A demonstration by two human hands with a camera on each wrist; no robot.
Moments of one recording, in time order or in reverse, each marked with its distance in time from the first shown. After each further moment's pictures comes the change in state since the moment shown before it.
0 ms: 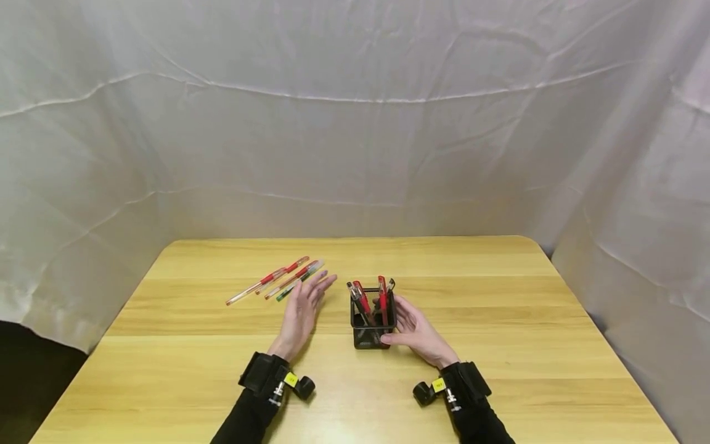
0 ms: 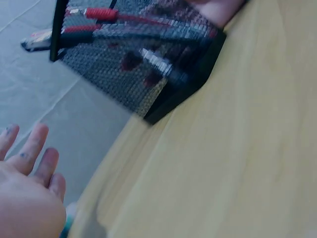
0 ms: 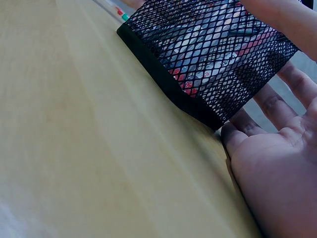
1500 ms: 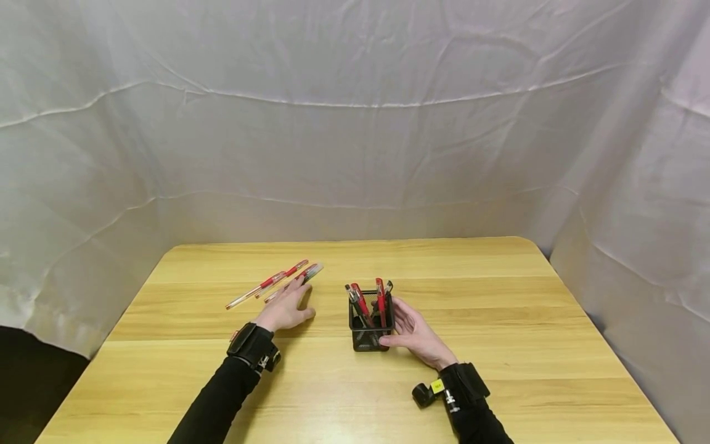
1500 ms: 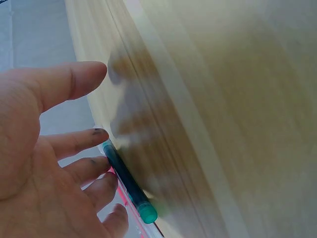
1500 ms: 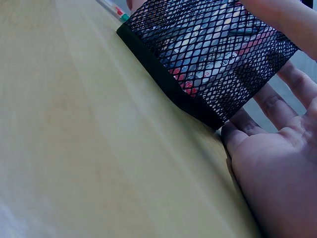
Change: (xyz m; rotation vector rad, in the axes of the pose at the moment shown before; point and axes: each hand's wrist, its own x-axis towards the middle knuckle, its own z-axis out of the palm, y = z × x) left_hand 0.014 0.034 -0.044 1.413 -0.164 -0.334; right_hand 0.005 0.006 0.005 -0.008 0.022 0.048
